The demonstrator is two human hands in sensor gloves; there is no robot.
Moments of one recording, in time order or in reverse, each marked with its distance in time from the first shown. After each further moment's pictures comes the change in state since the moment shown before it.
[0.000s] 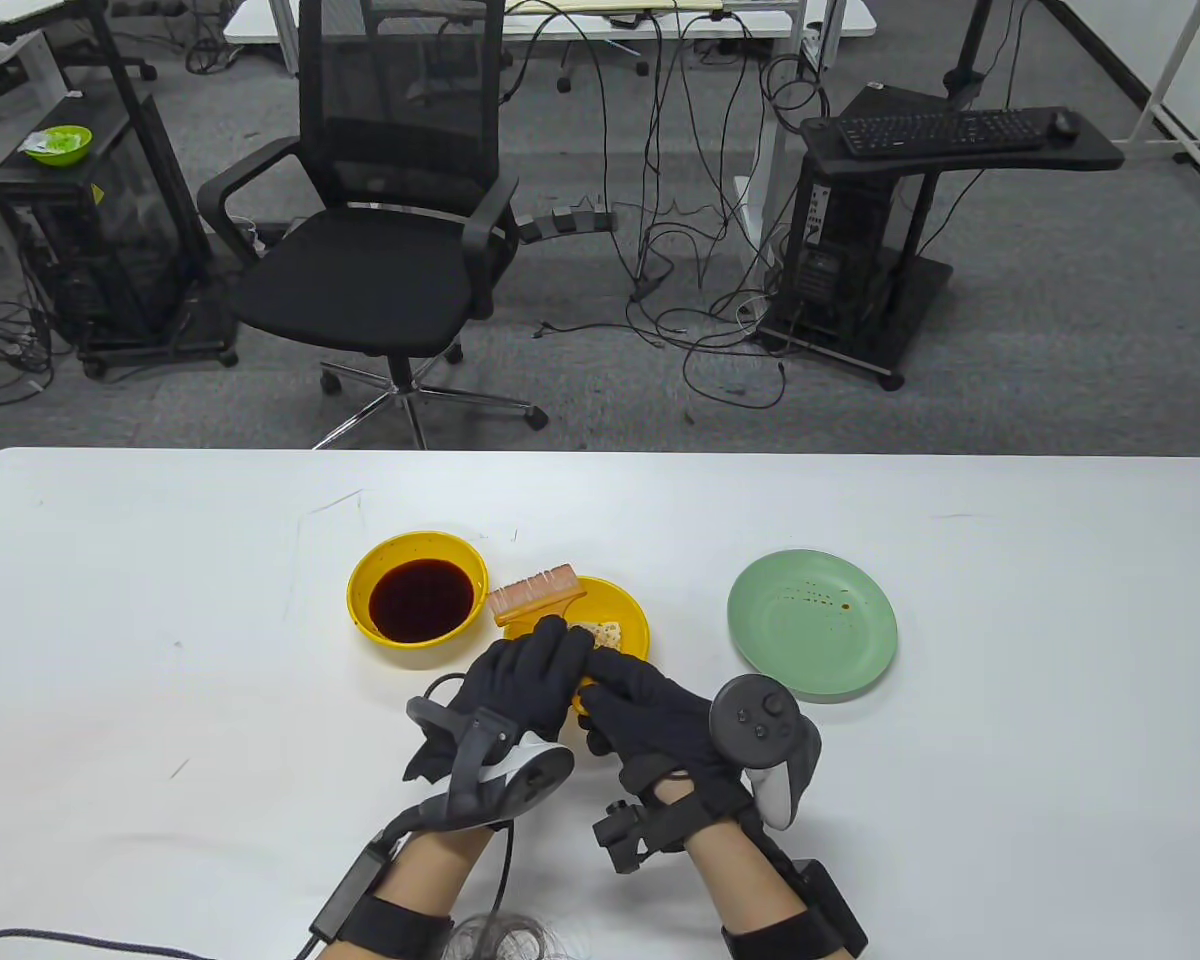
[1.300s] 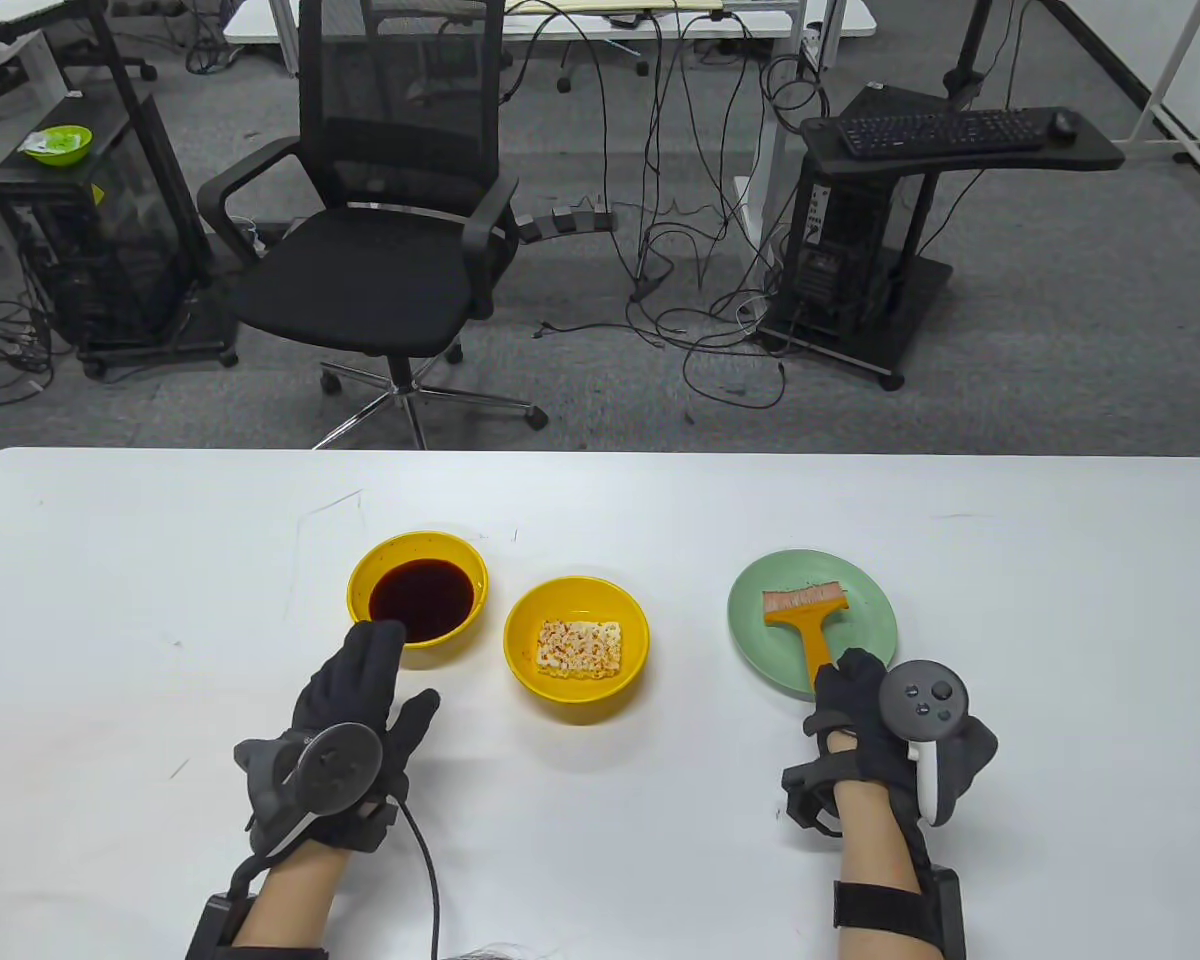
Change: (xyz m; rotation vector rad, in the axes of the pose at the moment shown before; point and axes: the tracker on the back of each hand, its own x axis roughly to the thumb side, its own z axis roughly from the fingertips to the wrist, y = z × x) left_hand -0.124 0.008 0.079 -0.147 0.381 0.158; right_hand -0.090 -0.146 -0.008 -0.409 0.430 0.559
